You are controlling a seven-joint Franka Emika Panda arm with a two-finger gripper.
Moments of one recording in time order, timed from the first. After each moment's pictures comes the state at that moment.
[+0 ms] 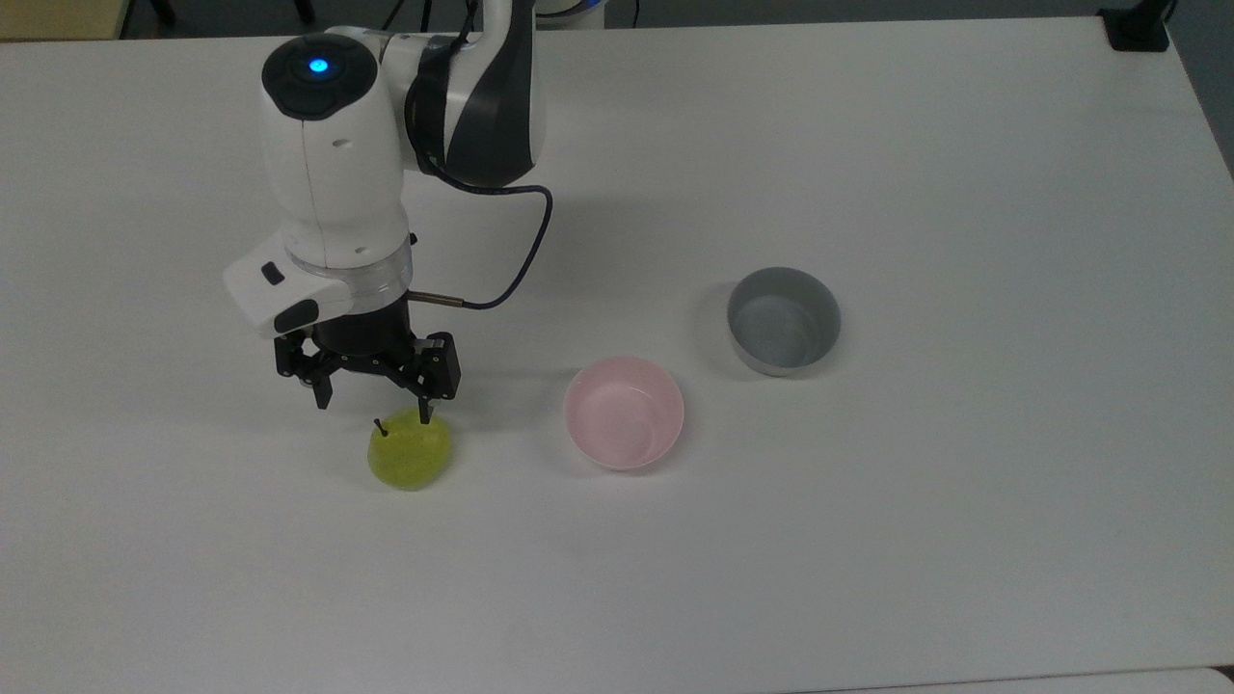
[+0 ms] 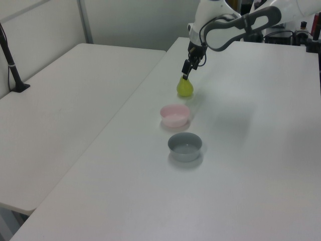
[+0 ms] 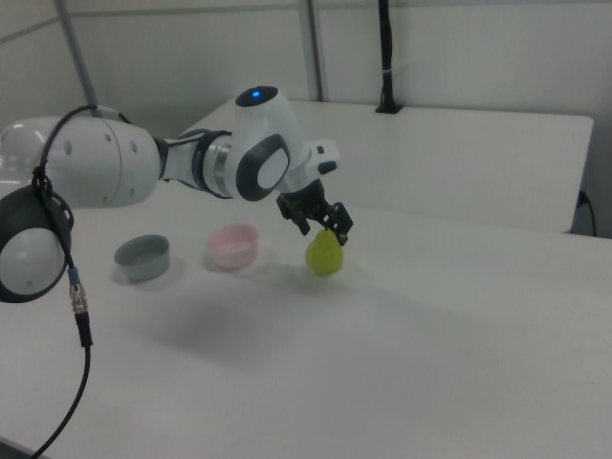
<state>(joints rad) -0.04 0.59 -0.09 -1.46 -0.01 2.35 0.00</state>
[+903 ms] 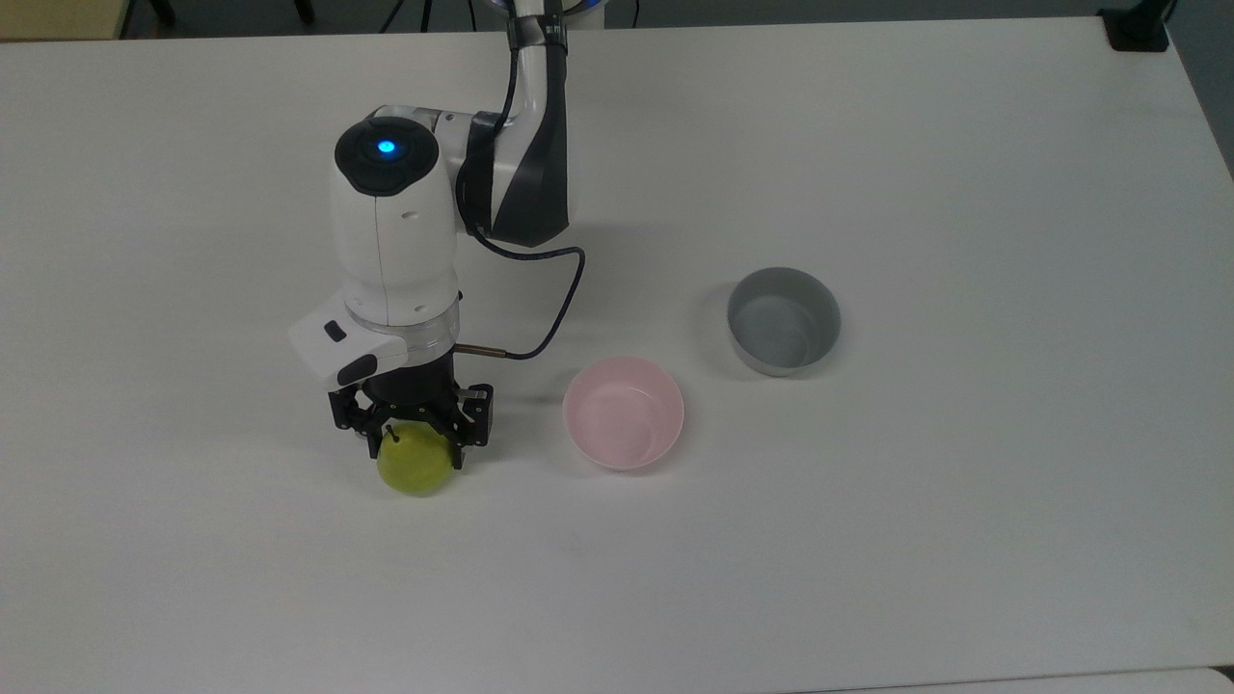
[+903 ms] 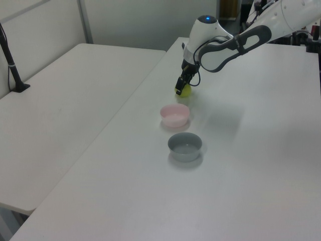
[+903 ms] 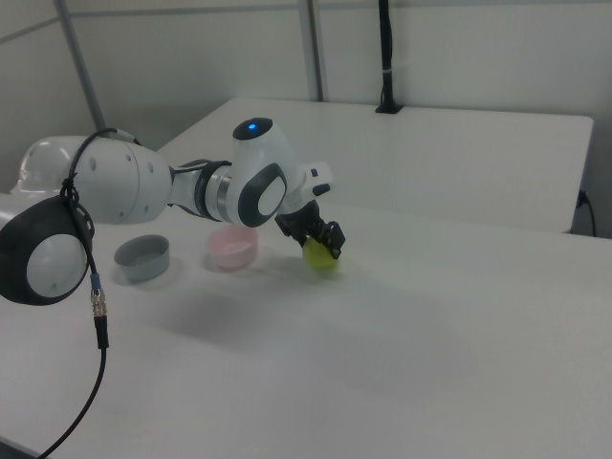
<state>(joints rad) 0.00 0.69 -0.09 -1.45 -0.02 2.50 0.03</state>
